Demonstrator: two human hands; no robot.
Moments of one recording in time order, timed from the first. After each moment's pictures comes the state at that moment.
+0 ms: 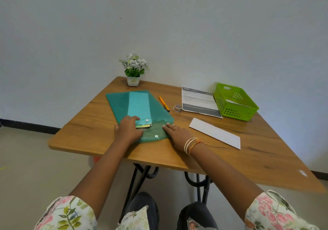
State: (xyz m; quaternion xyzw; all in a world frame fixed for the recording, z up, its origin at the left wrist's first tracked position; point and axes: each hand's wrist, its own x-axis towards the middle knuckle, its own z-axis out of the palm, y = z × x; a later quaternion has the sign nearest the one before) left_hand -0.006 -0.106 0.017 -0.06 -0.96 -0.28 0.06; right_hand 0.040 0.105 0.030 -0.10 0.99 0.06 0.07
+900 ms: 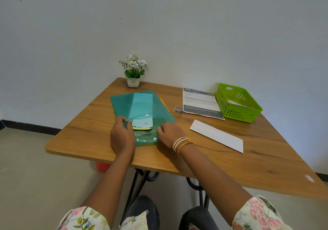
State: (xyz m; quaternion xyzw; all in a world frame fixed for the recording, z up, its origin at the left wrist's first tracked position) left_hand 0.017 -0.087 0.013 0.13 -0.82 -0.48 0.28; right_hand 0.031 0.071 0.042 -0.01 0.99 -0.15 -0.05
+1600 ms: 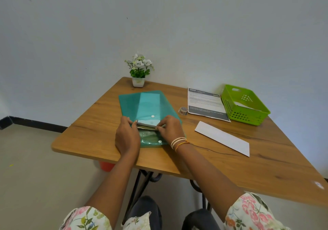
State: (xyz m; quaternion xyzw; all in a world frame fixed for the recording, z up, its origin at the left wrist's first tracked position) left_hand 0.016 -0.088 0.015 0.13 -0.84 -0.46 0.28; right_hand 0.006 0.056 0.035 -0.01 0.94 -0.28 -0.18
